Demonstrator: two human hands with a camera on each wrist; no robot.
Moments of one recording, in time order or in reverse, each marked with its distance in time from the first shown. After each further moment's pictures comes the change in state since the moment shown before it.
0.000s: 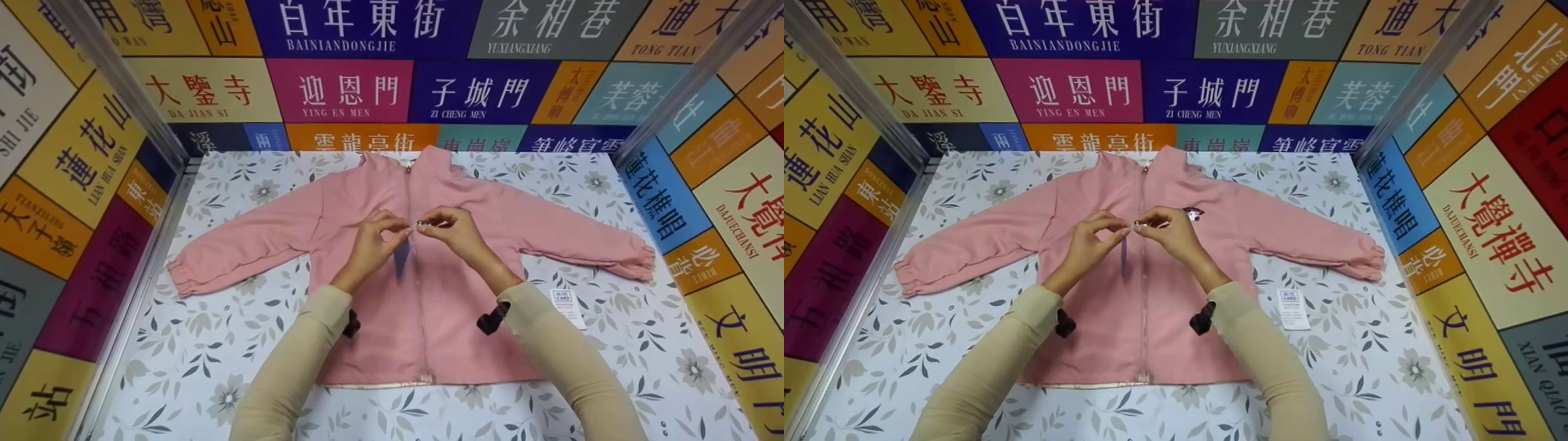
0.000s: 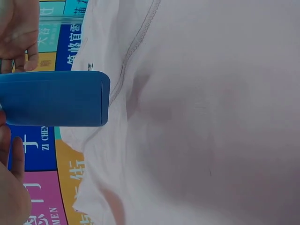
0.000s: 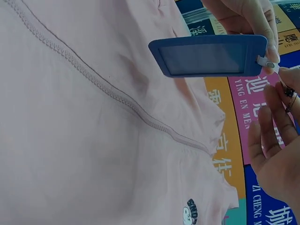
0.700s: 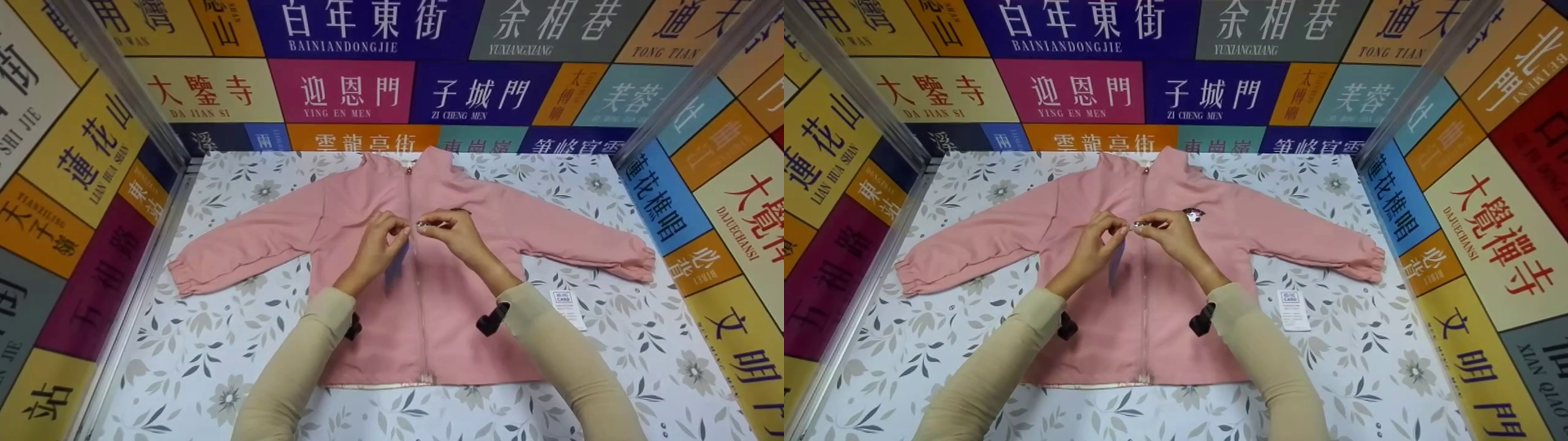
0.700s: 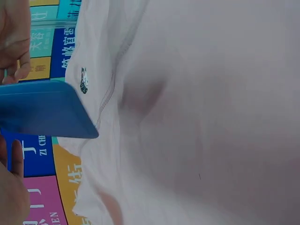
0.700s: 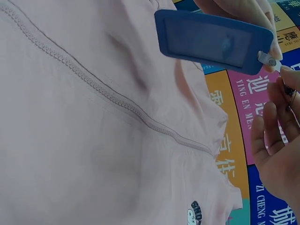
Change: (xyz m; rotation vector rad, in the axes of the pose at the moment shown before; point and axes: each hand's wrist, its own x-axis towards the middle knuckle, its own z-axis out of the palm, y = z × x) left_hand -0.003 -0.003 0.005 0.059 -0.027 0.004; right_hand 0.002 0.008 0.004 0.023 -0.001 -0.057
